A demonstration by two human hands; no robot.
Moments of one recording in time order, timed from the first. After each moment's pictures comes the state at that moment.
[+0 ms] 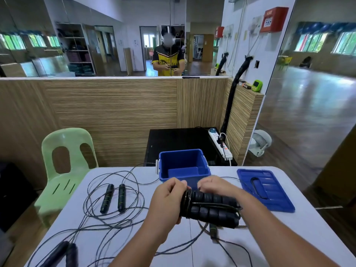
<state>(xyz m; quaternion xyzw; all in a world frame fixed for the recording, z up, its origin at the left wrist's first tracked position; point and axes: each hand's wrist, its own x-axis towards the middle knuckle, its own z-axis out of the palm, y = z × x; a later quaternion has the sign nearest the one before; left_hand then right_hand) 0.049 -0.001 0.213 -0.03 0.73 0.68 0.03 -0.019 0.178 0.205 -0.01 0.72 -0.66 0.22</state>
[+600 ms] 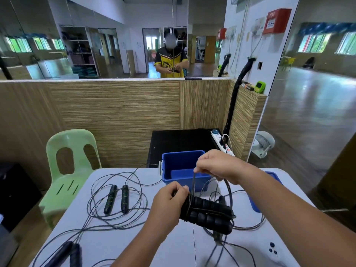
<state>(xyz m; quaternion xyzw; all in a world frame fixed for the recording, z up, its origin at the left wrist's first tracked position) 0.037 -0.012 0.191 -0.01 0.78 0.62 0.01 -0.039 0.166 0.270 -0.09 0.85 -0.48 0.18</state>
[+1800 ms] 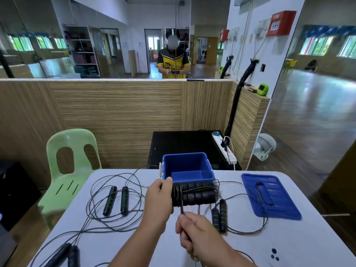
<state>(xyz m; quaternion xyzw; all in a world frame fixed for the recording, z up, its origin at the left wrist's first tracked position) 0.008 -0.019 0.183 -0.14 0.71 0.69 -0.04 0.067 0.114 0.172 -0.06 0.75 -0.63 0.22</state>
